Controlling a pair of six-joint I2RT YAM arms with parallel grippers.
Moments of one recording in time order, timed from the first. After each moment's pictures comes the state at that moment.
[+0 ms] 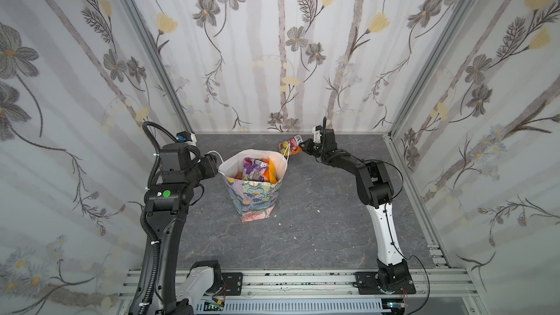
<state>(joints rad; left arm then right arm) 0.04 1.01 1.26 -0.79 0.11 -0.24 0.34 2.38 1.80 0.15 -0.45 0.72</state>
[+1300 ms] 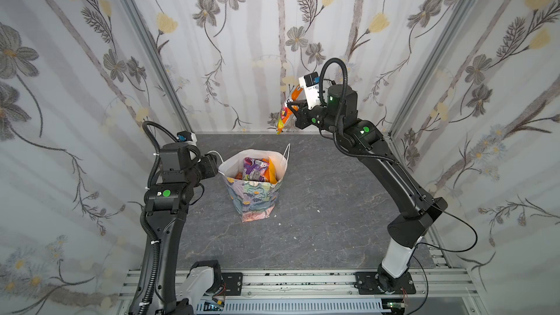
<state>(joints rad) 0.04 1.01 1.26 -0.79 0.12 -0.24 0.67 1.81 2.19 -0.51 -0.16 0.10</state>
